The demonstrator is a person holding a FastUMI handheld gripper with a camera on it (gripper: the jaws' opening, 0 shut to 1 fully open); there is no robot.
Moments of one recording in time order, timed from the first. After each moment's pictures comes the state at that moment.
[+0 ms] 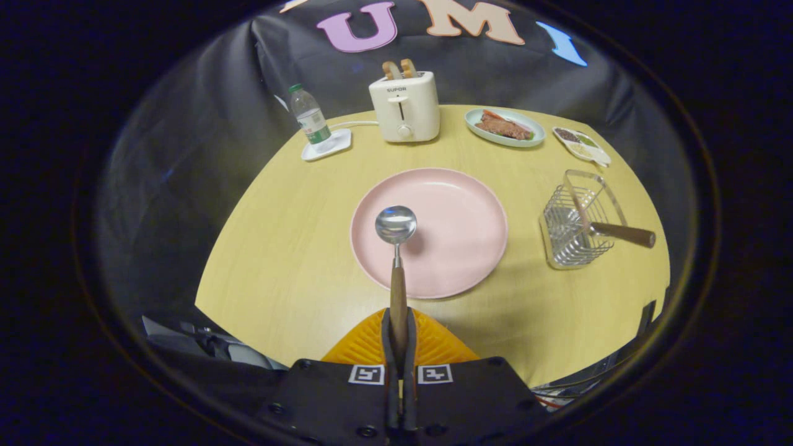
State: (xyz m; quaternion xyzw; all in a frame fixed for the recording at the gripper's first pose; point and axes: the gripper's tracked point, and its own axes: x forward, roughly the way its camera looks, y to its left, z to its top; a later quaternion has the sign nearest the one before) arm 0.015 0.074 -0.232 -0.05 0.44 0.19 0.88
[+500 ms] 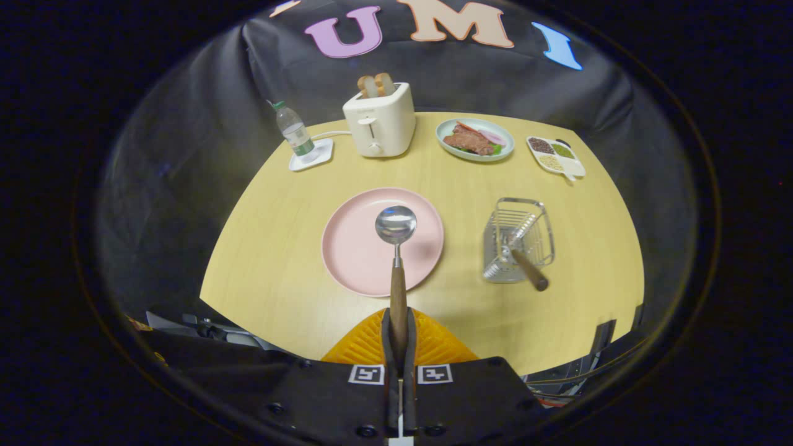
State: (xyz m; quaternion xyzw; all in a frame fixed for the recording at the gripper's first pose) arm 0.042 -0.006 -0.153 -0.05 0.46 0.17 0.87
